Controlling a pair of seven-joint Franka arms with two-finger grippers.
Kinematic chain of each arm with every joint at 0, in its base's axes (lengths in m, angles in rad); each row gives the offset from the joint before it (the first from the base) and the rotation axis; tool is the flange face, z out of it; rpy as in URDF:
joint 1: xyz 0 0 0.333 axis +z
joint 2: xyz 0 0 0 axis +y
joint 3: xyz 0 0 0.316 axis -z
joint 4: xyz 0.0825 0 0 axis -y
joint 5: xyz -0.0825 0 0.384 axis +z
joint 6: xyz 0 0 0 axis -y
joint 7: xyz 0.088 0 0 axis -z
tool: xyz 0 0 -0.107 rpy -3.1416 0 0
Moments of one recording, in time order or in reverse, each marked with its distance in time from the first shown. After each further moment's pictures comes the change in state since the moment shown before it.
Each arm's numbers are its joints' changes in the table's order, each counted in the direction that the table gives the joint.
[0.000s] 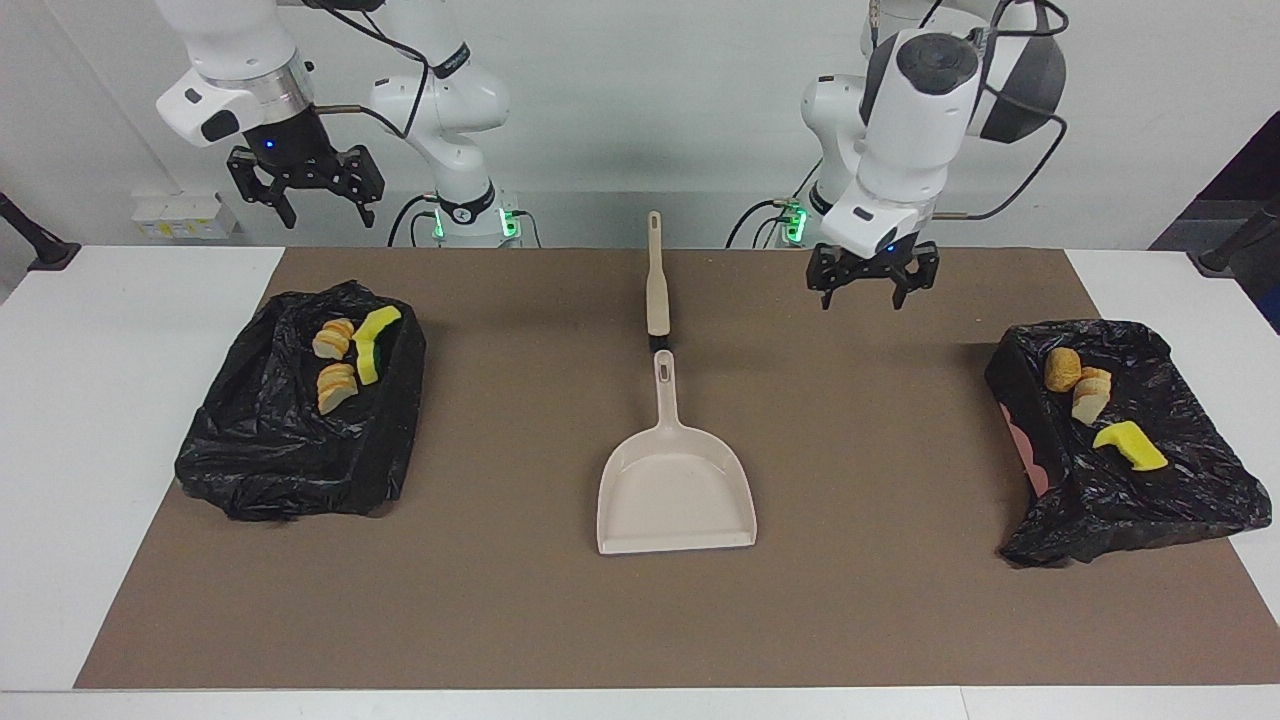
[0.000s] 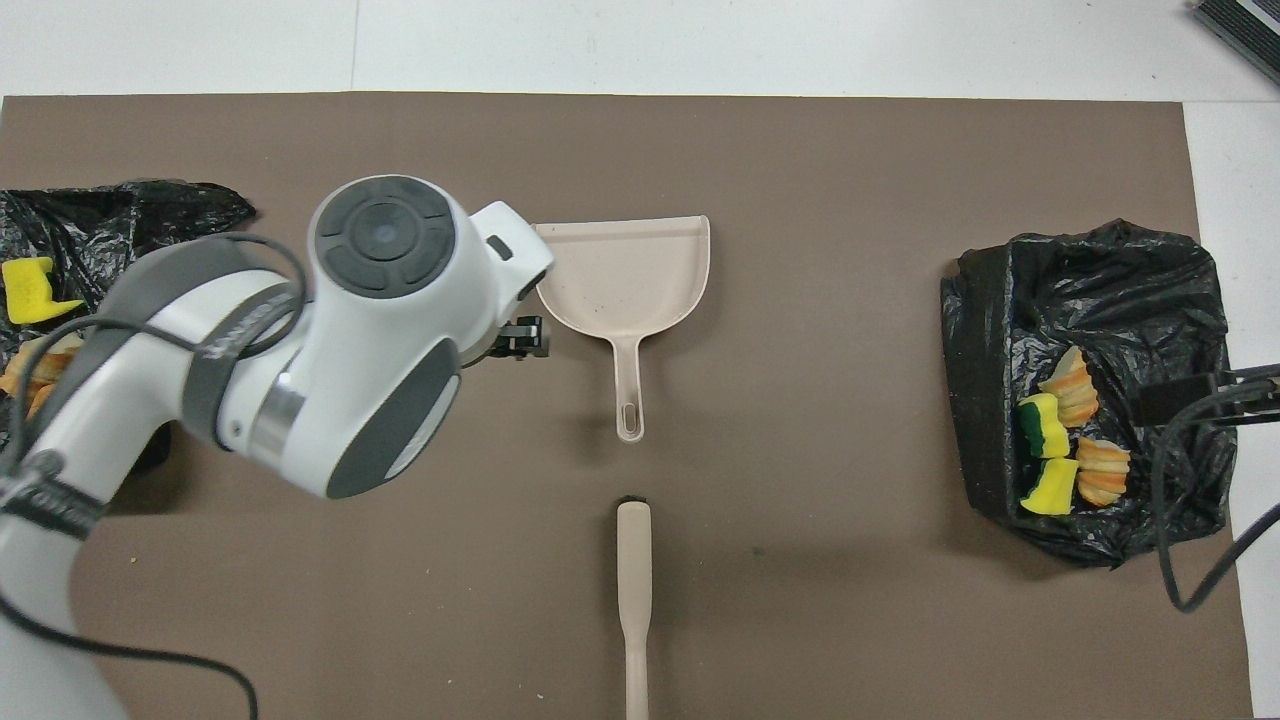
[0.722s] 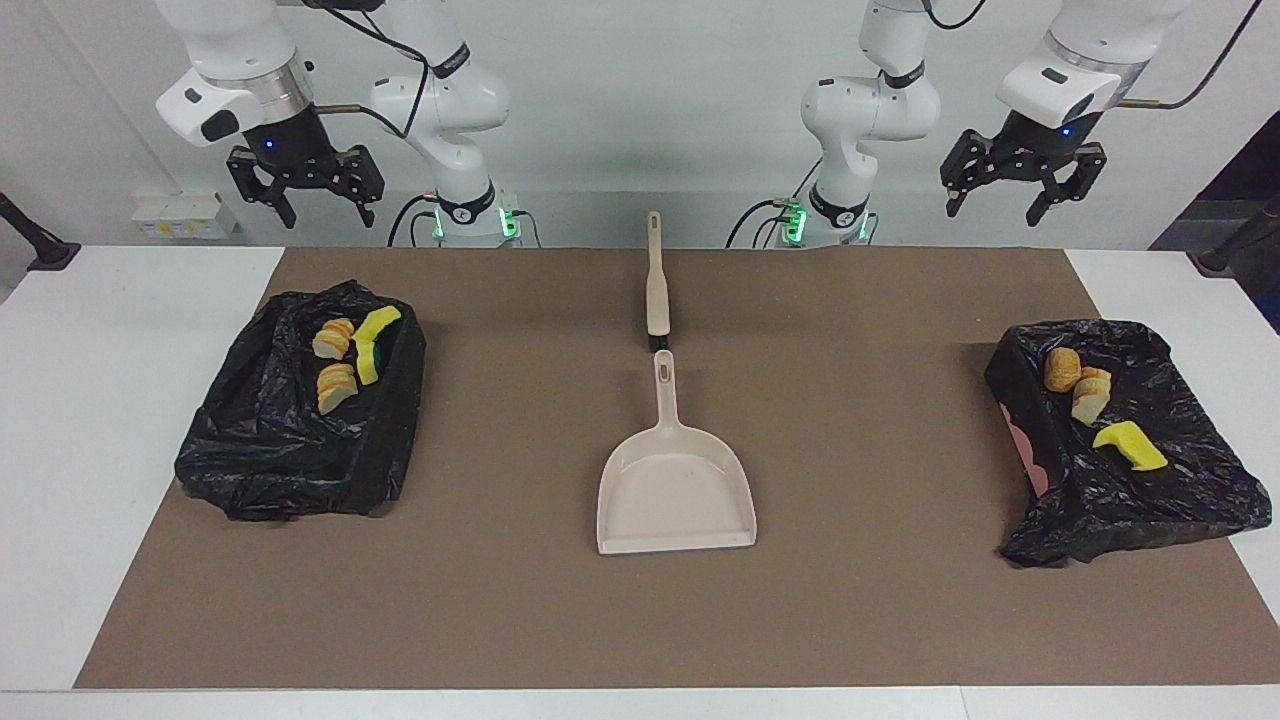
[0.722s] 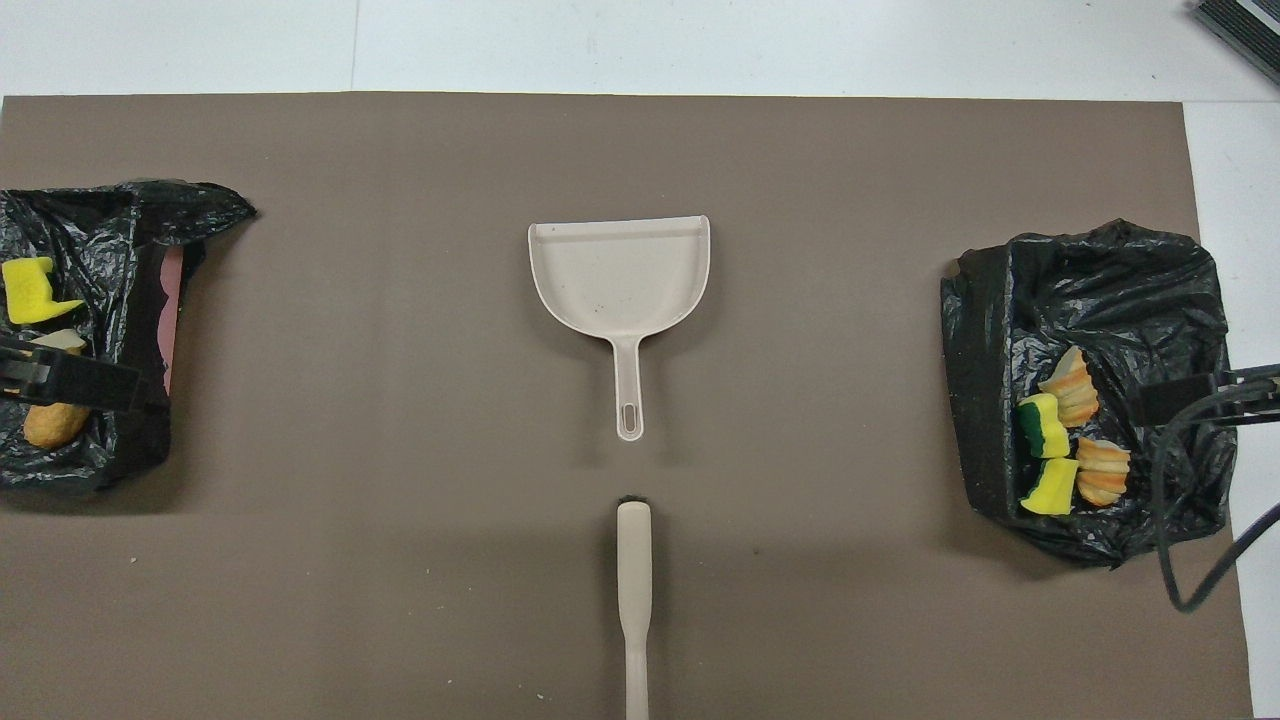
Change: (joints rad) left arm 0.117 0.001 -0.093 0.290 -0.081 -0.300 0.279; right arm 0.000 0.000 0.000 0.000 0.000 0.000 0.000
